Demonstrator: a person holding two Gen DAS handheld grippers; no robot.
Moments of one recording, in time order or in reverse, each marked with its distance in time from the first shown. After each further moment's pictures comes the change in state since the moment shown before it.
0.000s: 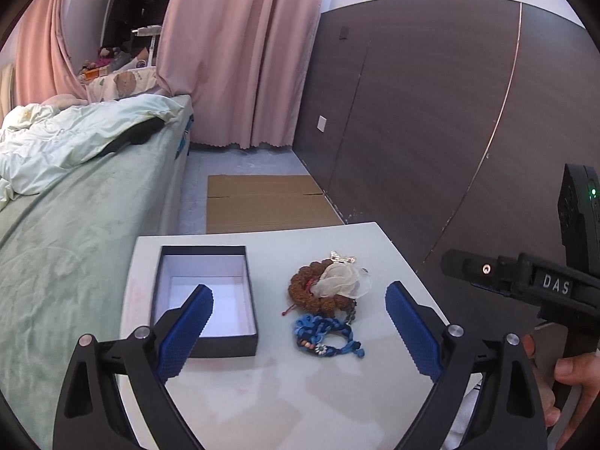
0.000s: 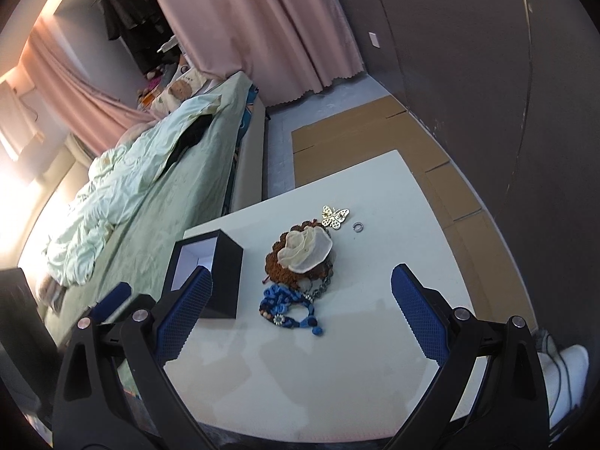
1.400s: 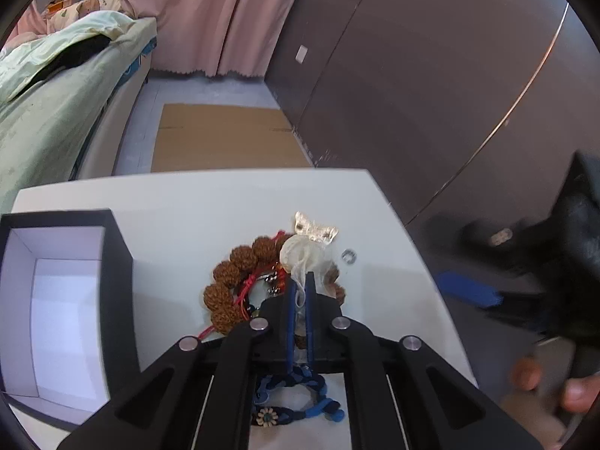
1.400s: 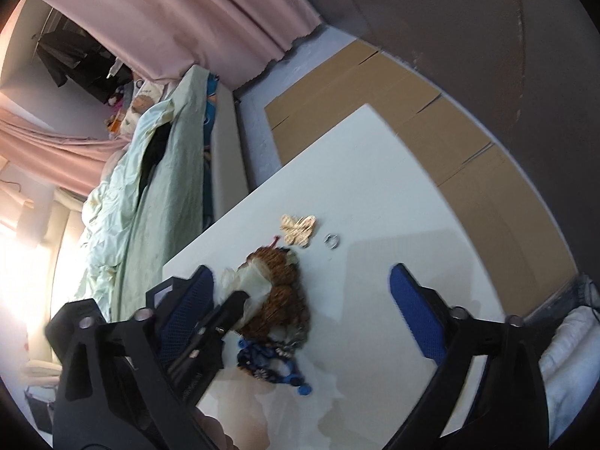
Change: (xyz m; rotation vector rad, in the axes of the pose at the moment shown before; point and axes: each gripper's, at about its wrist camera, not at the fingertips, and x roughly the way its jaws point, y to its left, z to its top) left arm 0.162 -0.006 -0.004 -0.091 0.232 -0.164; right arm 0.092 -0.067 0.033 0.271 0.150 0.050
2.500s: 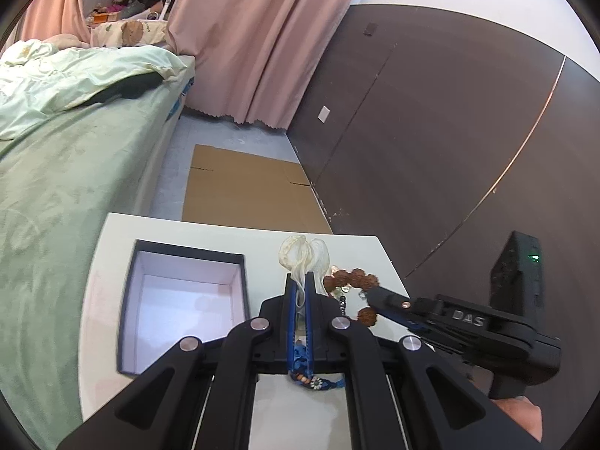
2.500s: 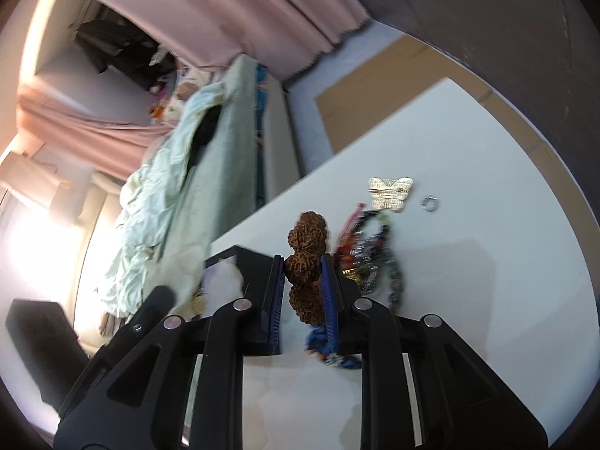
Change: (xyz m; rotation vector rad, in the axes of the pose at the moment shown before) left arm -0.126 0.039 0.002 -0.089 -0.187 0.037; right arm 0.003 0.050 -0.039 -0.068 -0.003 0.168
